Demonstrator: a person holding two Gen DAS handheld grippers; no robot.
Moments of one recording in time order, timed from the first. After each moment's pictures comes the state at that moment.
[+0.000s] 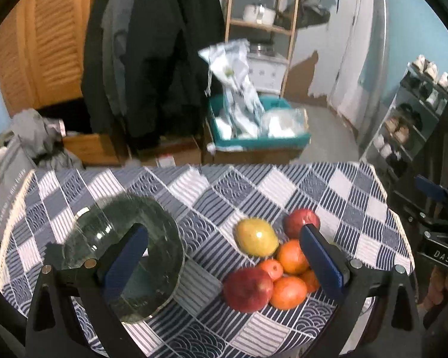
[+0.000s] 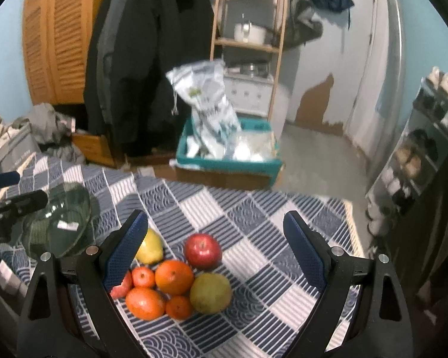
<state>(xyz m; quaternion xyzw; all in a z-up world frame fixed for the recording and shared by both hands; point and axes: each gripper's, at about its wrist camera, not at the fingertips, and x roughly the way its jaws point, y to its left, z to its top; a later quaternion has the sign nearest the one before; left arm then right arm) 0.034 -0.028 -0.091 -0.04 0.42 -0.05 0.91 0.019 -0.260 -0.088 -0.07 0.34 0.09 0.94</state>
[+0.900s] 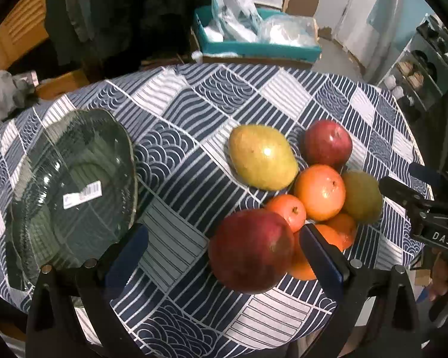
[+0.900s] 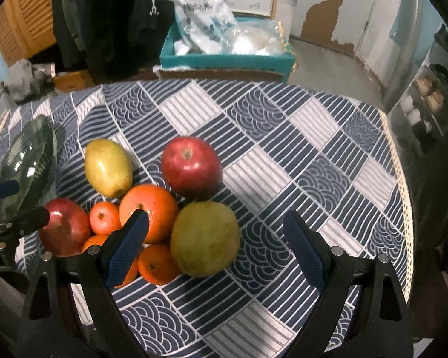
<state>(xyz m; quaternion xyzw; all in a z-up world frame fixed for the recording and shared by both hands) 0.065 -0.054 -0.210 -0.02 0.57 -0.07 0.82 0.063 -0.271 -0.209 -0.04 0.51 0.07 0.85</state>
